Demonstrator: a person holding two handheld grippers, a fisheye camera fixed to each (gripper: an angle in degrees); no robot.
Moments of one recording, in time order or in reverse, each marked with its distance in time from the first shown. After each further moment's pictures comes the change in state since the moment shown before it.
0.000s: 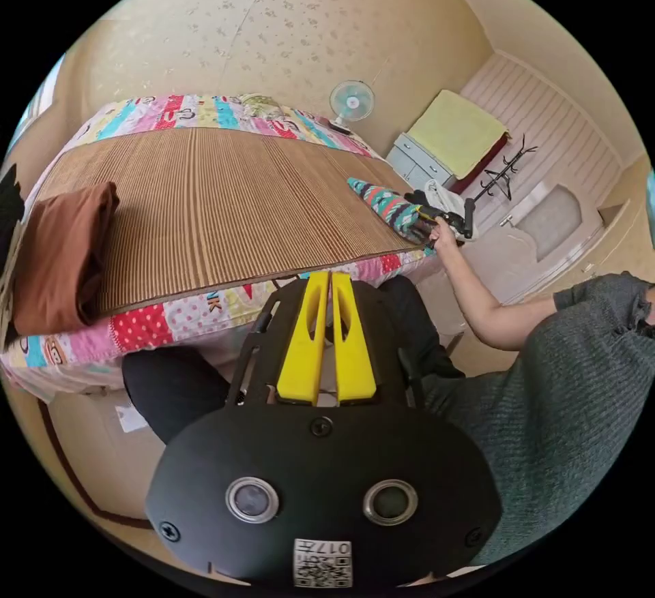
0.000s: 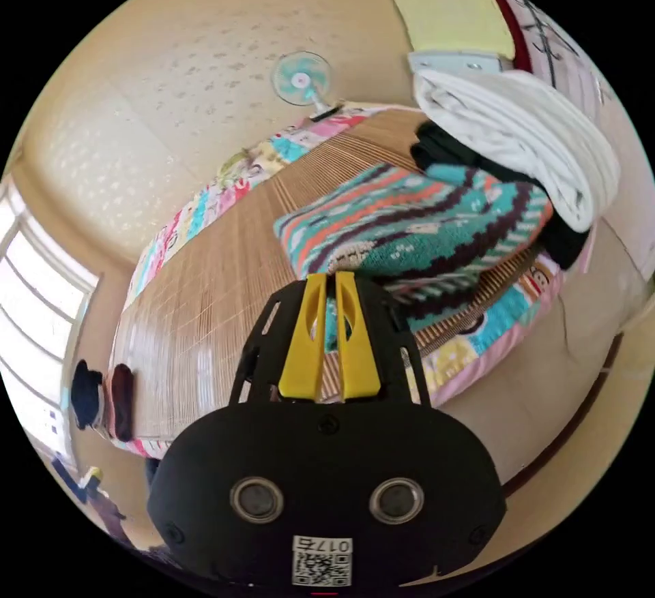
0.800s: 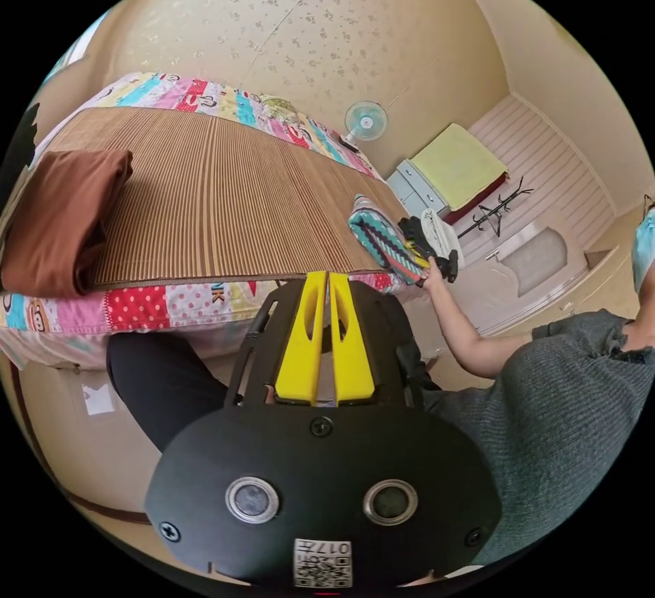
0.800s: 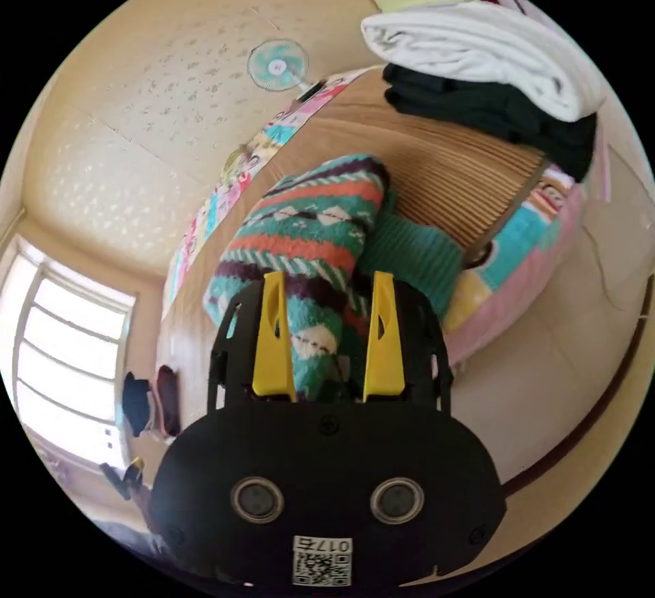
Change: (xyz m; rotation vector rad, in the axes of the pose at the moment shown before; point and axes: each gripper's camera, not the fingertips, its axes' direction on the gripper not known) left arm -0.013 0.002 0.020 0.062 0.106 -0.084; right arm 0.061 0.051 0.001 -0.158 -0.232 0.214
